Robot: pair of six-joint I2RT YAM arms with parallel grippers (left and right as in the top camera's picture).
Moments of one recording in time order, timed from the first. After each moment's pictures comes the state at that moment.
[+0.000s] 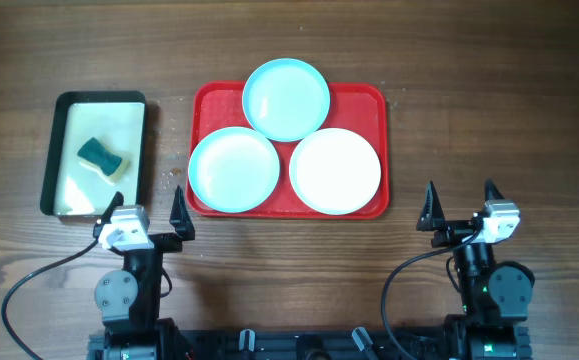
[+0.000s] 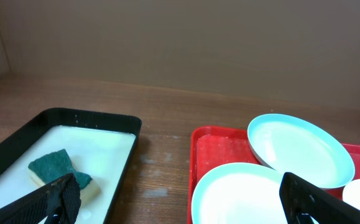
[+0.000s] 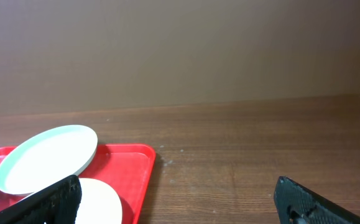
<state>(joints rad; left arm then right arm) 0.09 0.01 0.01 -0.07 0.05 -0.11 -0.02 0.02 0.01 0.00 -0.07 0.08</state>
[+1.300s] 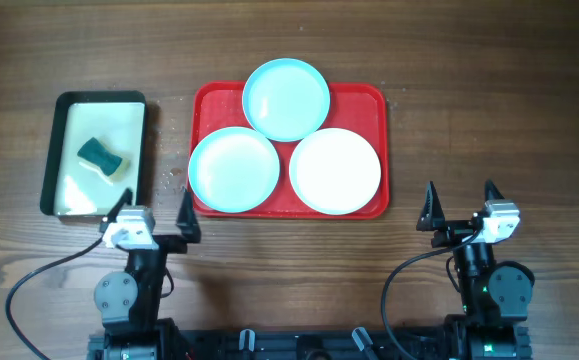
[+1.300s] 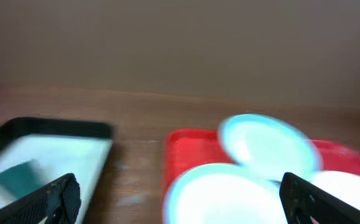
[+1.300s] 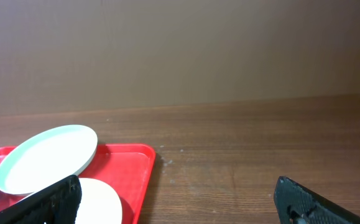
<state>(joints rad) 0.09 0.01 0.01 -0.04 0.15 -0.12 -0.02 0.02 0.01 0.00 -0.07 0.08</state>
